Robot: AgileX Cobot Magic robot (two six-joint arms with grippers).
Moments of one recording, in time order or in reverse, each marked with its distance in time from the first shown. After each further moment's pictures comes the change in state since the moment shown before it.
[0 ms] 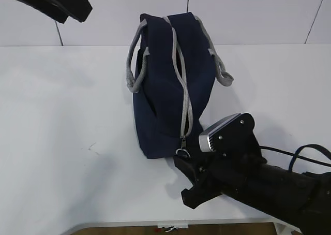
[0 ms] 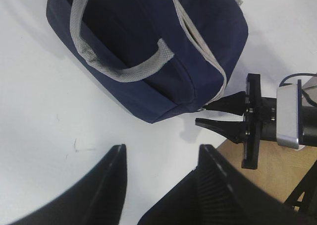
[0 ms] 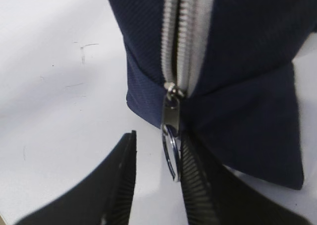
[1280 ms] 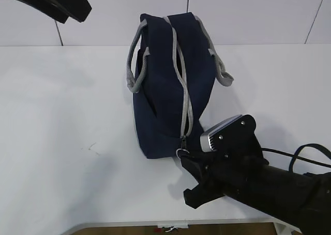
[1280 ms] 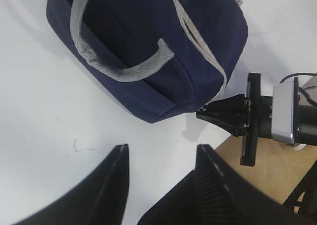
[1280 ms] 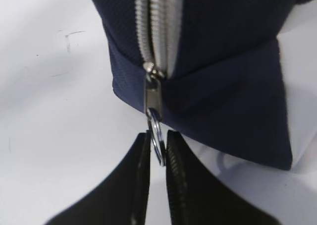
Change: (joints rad) left arm 0.000 0.000 0.000 0.000 0.000 0.000; right arm 0.000 0.000 0.000 0.036 0.043 0.000
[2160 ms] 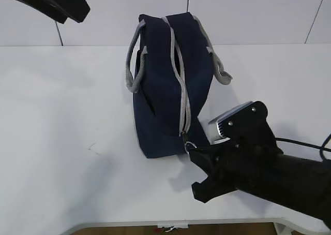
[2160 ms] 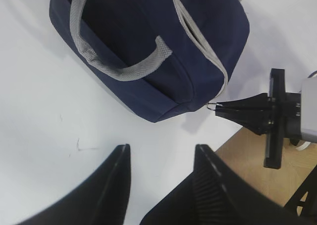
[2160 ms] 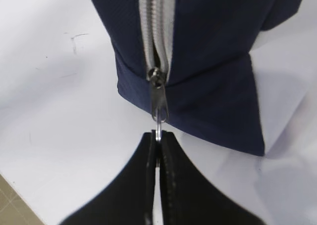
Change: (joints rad) left arm 0.000 0.000 0.000 0.009 0.000 0.000; right arm 0.000 -0.196 -0.004 -0.011 0.250 0.023
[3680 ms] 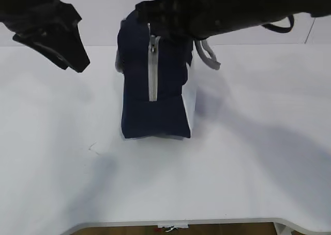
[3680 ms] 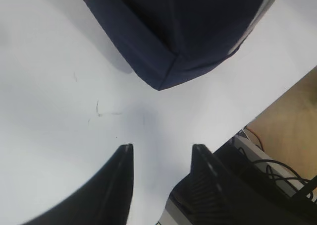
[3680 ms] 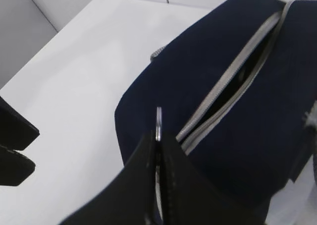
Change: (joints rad) left arm 0.000 0.090 0.100 0.081 -0.003 0.050; right arm 0.000 -0.058 -0.807 0.198 0.843 0.006
